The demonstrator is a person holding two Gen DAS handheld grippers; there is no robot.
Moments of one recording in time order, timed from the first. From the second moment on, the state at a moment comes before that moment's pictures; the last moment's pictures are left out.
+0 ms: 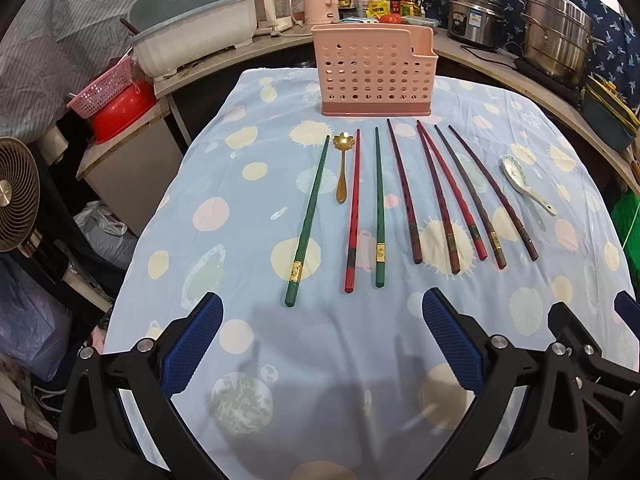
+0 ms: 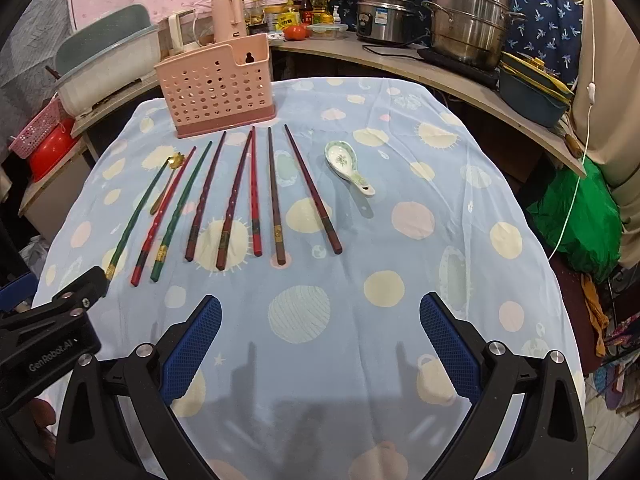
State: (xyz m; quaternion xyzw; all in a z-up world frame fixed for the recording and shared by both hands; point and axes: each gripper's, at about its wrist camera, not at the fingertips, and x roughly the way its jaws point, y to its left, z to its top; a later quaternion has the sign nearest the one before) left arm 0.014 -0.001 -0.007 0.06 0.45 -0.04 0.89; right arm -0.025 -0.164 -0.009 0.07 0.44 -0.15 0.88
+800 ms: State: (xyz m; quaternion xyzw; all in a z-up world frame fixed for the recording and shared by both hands) left arm 0.074 0.045 -0.035 0.02 0.48 -0.01 0.88; right arm 0.012 -0.195 -0.029 0.09 0.45 -0.15 0.87
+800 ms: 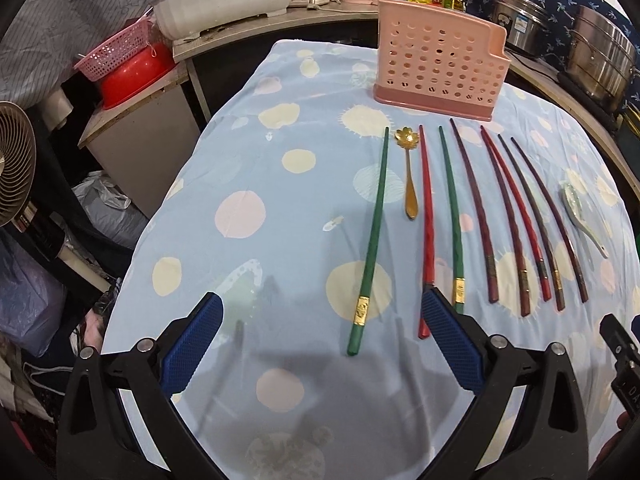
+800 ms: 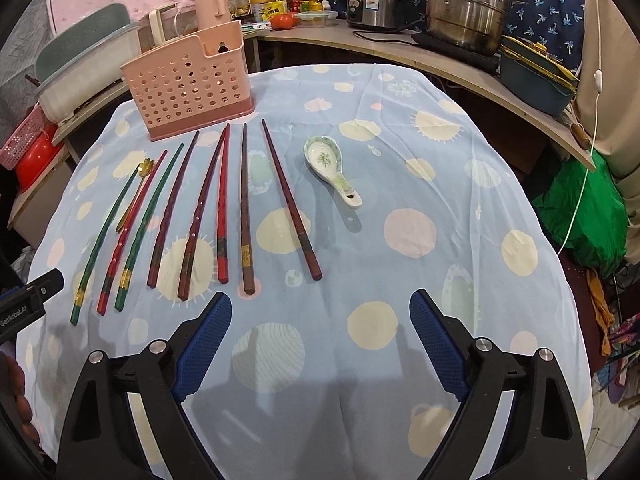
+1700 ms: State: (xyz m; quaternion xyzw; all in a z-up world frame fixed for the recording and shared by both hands) left arm 0.108 0.032 -0.069 0.00 0.52 -0.08 0.85; right arm 0.084 -0.240 -0.040 0.10 0.45 -0.16 0.87
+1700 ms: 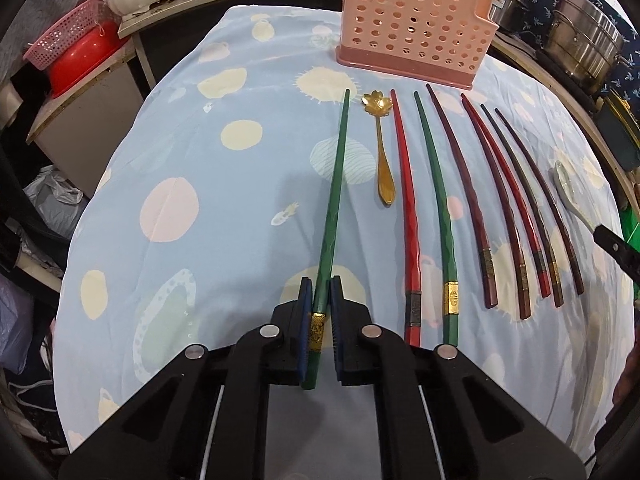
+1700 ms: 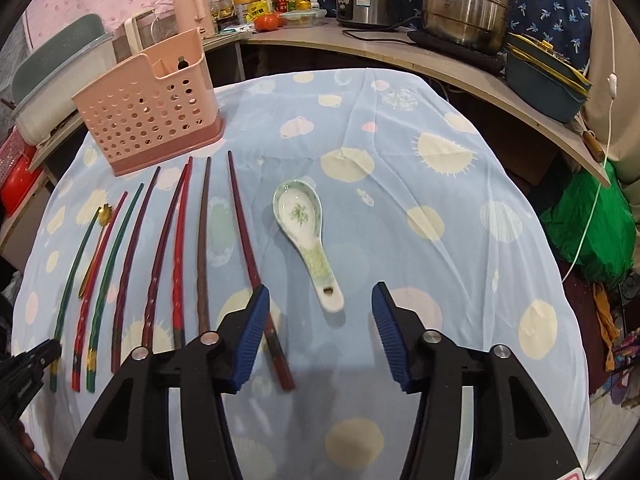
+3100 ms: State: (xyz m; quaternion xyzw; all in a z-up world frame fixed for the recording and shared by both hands) left arm 0.083 0.033 -0.040 -0.01 0.50 -0.10 0.86; right arm 0.058 -0.245 -0.031 0.14 0.44 -0.12 0.88
